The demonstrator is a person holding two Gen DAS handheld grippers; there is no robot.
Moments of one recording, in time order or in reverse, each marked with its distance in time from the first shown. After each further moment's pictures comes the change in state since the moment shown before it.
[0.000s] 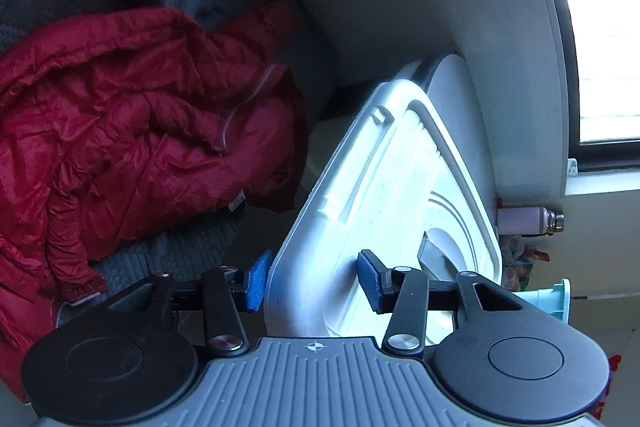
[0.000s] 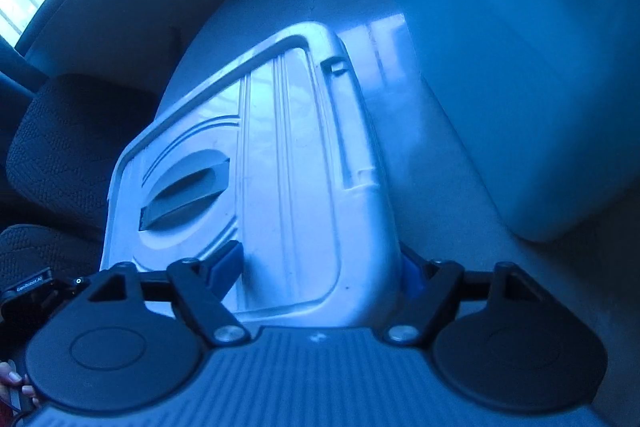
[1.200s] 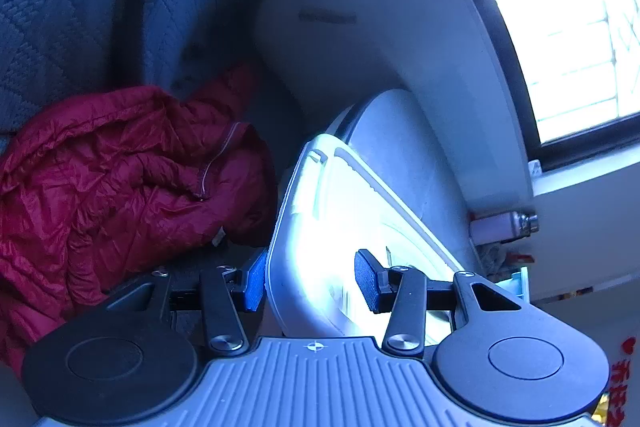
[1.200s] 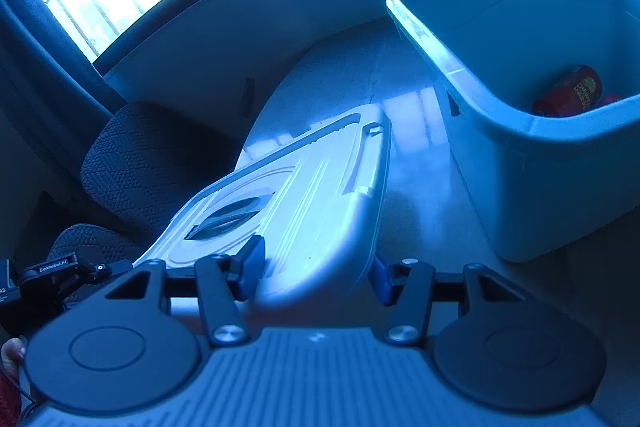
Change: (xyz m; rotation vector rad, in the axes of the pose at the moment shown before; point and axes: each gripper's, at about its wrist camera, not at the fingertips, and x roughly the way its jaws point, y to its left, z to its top) left arm -0.089 -0.049 -0.034 0.131 -0.157 -0.034; right arm -0.104 0.000 -0.025 -0.104 -0.159 0.155
